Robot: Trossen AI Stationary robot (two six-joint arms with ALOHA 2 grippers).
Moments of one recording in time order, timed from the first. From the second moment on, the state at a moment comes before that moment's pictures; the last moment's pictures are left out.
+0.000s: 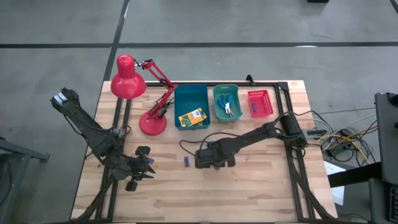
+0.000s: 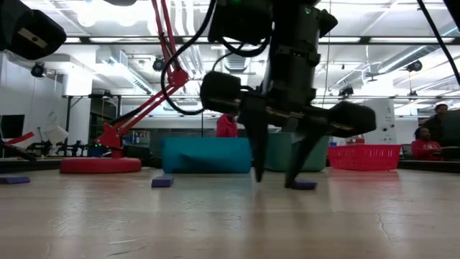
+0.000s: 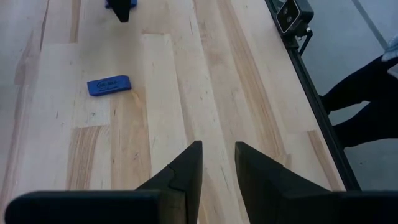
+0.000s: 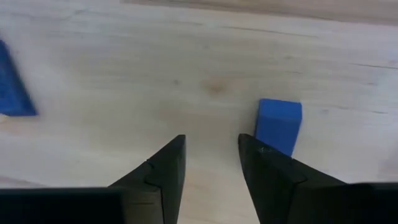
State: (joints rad) left arm -0.80 0.96 0.65 -0.45 -0.32 -0.58; right arm 0.22 2.09 1.47 -0.72 -0.08 1.74
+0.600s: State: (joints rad) left arm -0.80 0.96 0.65 -0.44 -0.32 -0.58; right arm 0.27 2.01 1.47 -0.93 -0.04 1.72
